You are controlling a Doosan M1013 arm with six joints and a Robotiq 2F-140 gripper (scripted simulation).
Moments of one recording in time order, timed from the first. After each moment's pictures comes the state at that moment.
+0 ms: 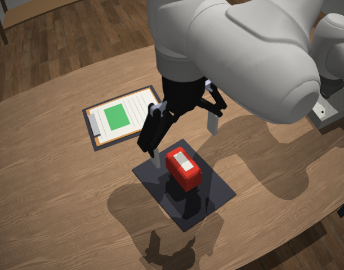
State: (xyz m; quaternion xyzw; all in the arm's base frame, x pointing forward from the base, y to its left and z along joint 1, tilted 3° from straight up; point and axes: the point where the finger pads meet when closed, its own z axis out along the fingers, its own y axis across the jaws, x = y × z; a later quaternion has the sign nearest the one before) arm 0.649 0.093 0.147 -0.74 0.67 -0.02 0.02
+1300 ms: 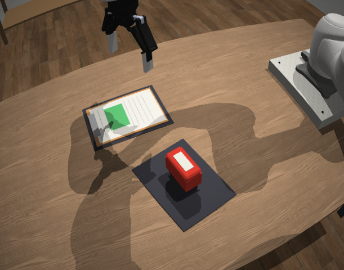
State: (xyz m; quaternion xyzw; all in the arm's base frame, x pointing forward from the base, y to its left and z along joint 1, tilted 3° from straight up) arm 0.653 -0.198 0.197 -0.17 0.98 0.00 0.03
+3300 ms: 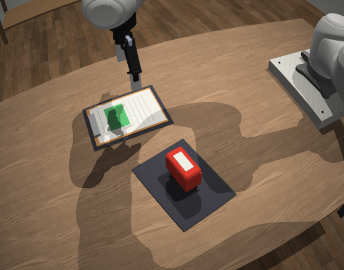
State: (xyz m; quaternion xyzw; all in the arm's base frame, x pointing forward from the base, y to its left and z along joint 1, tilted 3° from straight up) arm 0.660 -0.218 0.132 0.04 1.00 0.00 0.03
